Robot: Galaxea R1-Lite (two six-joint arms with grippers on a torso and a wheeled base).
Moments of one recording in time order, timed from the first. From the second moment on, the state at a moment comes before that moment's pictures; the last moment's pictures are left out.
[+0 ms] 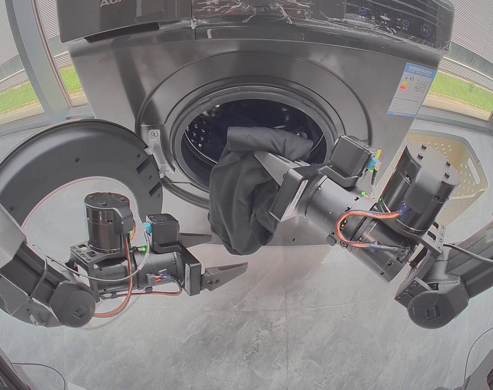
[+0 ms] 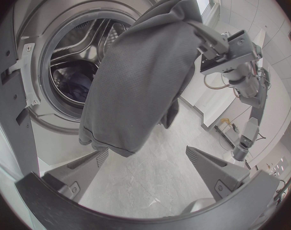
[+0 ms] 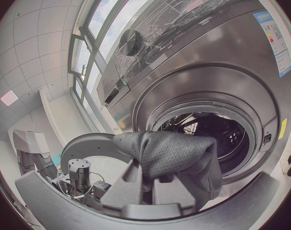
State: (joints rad) left arm -0.48 1.83 -0.61 -0.92 -0.46 0.00; right arm 0.83 1.84 -0.87 -1.24 -0.09 0.24
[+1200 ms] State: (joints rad) left arm -0.54 1.98 -0.67 -1.13 -0.29 -0.02; right arm 0.83 1.85 -0.85 -1.24 -0.09 0.24
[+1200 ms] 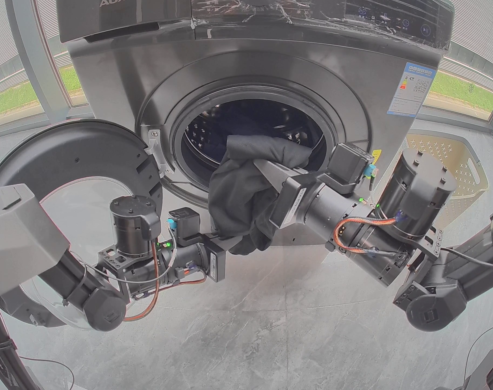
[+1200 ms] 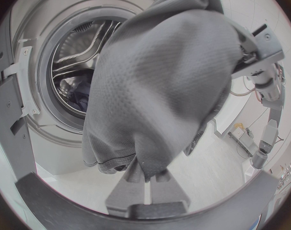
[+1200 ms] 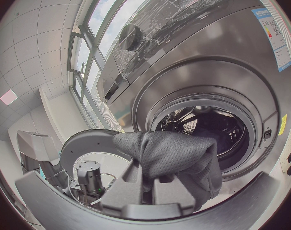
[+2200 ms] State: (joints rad) left arm -0.60 1.71 -0.36 -1.42 -0.29 -0.08; right arm 0.82 1.90 -0.71 -1.31 -0.09 0.22
